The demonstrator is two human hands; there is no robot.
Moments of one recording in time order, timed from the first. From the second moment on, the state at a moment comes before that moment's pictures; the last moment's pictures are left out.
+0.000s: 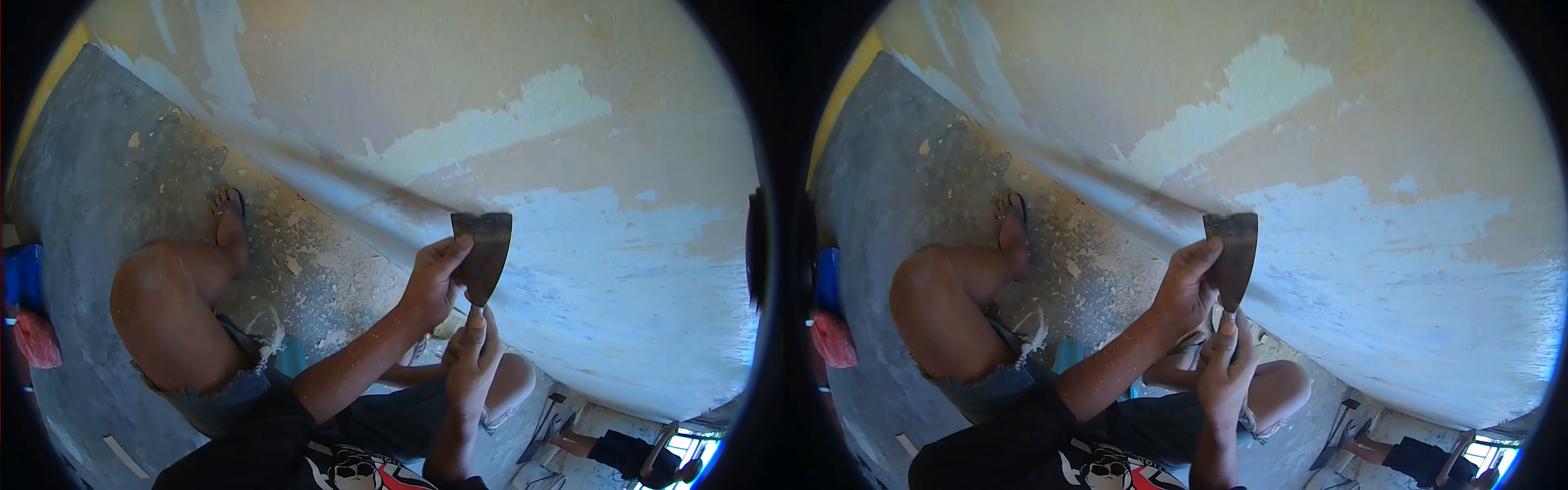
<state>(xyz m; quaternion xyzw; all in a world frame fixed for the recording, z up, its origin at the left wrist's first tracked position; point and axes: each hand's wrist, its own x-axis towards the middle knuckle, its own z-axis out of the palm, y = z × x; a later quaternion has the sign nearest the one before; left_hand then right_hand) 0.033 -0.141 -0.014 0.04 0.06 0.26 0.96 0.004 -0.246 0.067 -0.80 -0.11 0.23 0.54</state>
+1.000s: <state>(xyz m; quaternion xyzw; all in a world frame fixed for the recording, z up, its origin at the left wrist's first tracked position) 0.043 -0.173 -0.004 0.03 0.08 0.22 0.97 0.024 -0.273 0.107 -0.88 -0.18 0.16 0.41</state>
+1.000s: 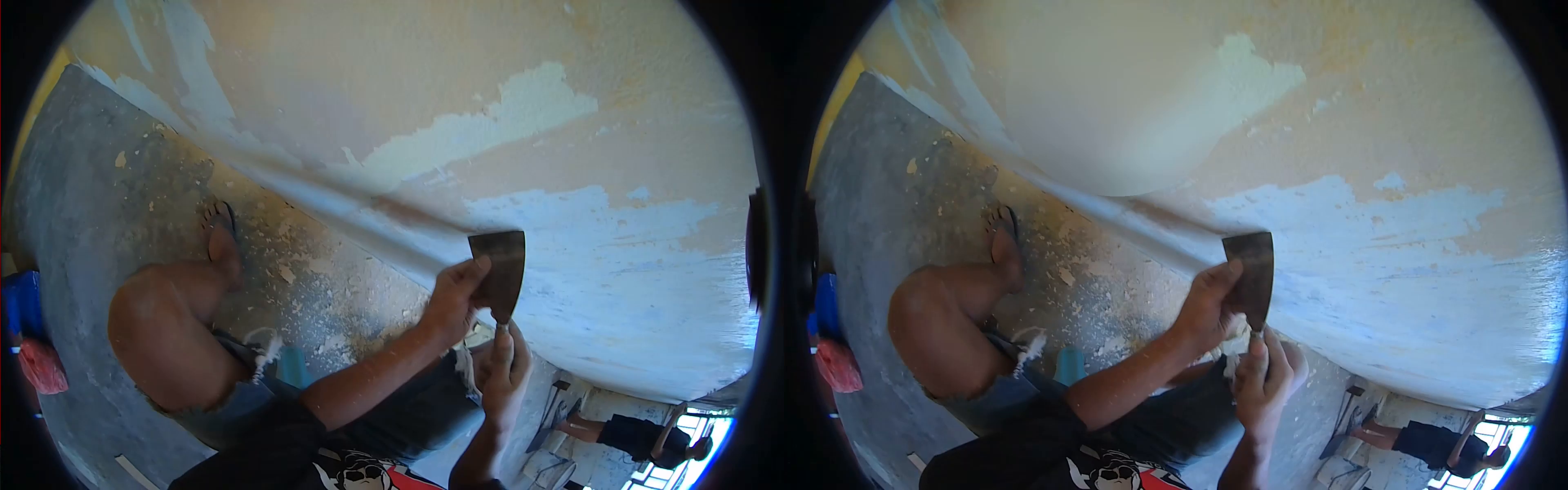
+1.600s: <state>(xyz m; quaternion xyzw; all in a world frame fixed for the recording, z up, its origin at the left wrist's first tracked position) 0.027 -0.145 -0.029 0.01 0.09 0.27 0.96 0.006 -0.244 0.076 -0.84 -0.17 0.21 0.47</state>
